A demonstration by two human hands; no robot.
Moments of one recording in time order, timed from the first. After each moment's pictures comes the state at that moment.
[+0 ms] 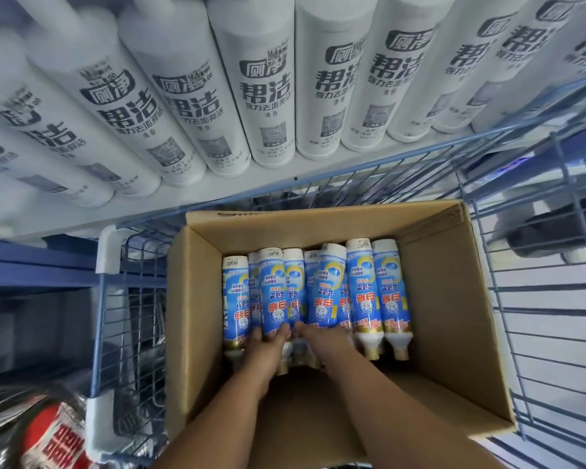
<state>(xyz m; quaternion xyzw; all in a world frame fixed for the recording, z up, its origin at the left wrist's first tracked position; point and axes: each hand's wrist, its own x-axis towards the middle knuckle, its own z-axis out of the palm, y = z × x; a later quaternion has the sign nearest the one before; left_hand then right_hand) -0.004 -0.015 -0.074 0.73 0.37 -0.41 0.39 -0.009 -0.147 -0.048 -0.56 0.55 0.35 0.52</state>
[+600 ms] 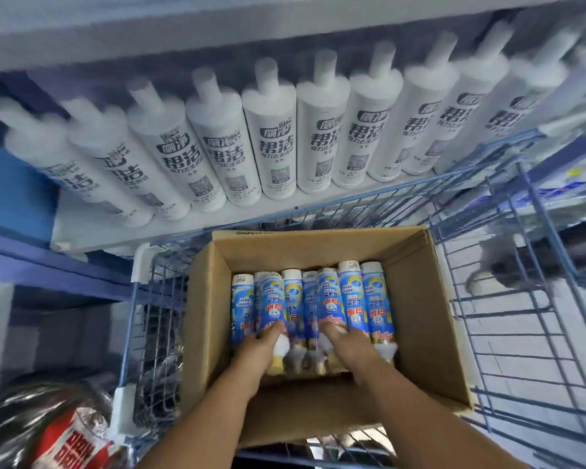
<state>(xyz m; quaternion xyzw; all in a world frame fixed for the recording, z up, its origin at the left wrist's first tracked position) 0.007 -0.008 0.008 0.69 0.37 -0.38 0.49 -0.023 -0.188 0.028 -0.63 0.47 0.30 0.55</state>
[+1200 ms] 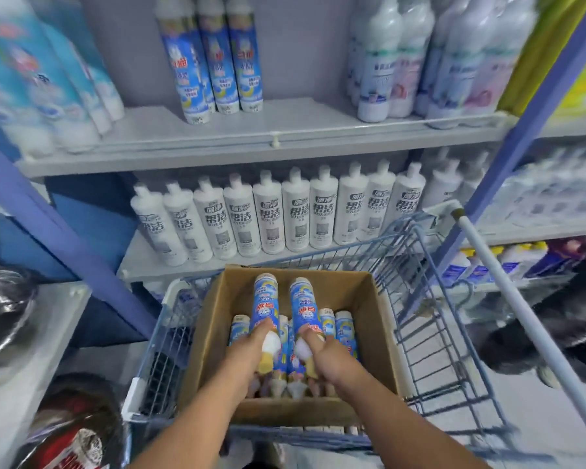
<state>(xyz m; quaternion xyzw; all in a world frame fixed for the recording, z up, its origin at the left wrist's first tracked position) -0.073 -0.043 0.172 0.71 0.28 -0.24 0.60 -0.108 -0.204 0.188 -0.74 0.28 0.23 0.56</state>
